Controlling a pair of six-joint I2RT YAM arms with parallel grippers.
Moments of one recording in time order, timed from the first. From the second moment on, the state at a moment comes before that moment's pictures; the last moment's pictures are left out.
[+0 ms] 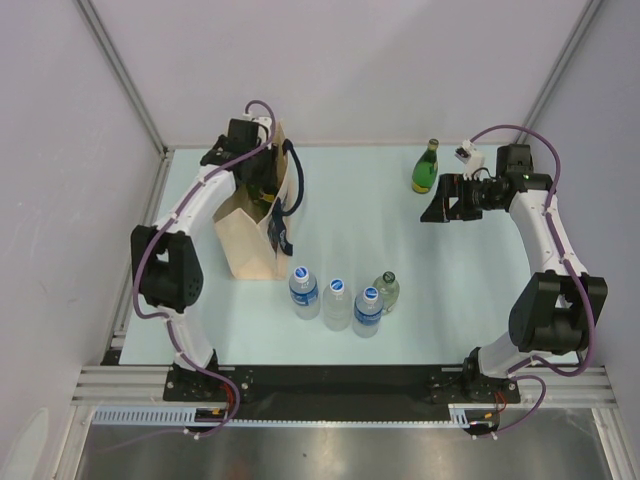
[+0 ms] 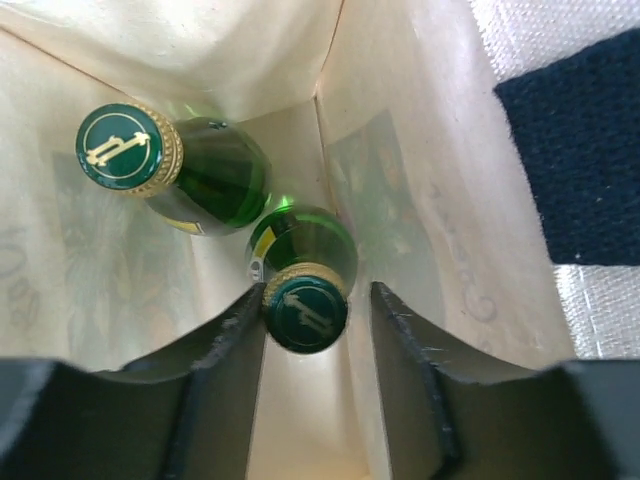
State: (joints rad) left arm -0.26 1.87 1.67 -0.57 0.01 -0.09; right arm -0.09 1.54 1.39 -0.86 -0.75 -0.18
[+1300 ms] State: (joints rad) left arm -0.26 2.01 1.82 -0.44 0.01 -0.09; right arm -0.09 1.54 1.39 -0.86 -0.75 -0.18
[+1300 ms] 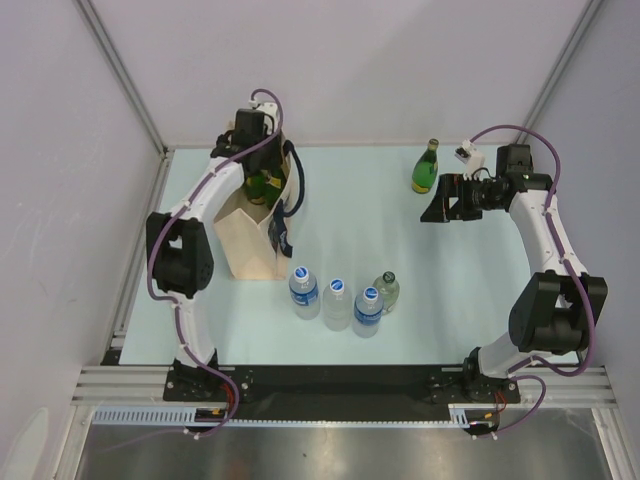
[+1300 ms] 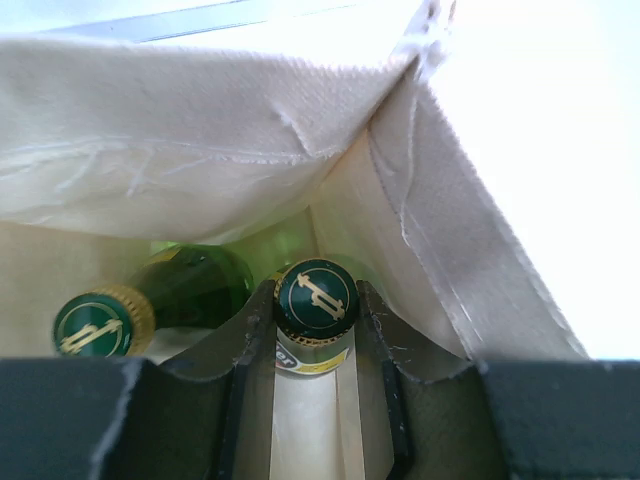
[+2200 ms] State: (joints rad) left arm -0.23 1.82 1.55 -0.22 0.03 -0.09; right arm -0.08 1.54 1.39 -0.90 -0.74 -0.22
